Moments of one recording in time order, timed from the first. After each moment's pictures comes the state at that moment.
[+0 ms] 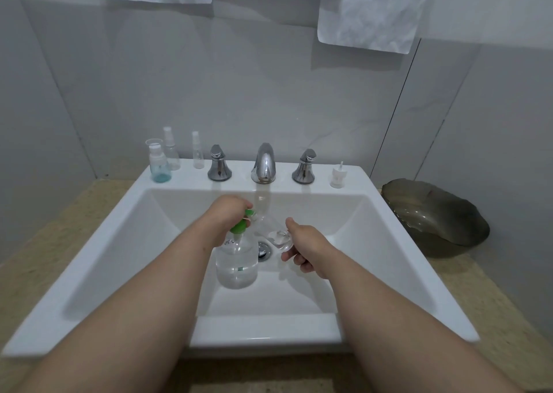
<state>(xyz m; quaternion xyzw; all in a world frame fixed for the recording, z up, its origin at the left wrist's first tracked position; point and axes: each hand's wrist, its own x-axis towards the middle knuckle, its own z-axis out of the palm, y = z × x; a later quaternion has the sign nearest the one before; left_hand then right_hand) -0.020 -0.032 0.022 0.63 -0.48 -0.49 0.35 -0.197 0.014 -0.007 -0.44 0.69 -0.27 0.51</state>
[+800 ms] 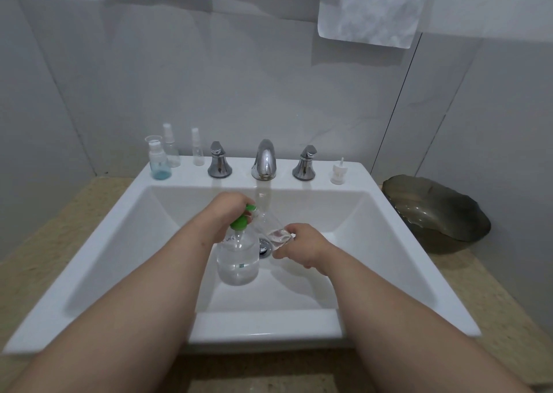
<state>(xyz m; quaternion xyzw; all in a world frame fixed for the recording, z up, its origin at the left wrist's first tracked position) -0.021 -0.032 0.023 0.63 -0.46 -0.52 0.35 -0.201 0.013 -0.020 -0.58 0.65 -0.22 0.43</state>
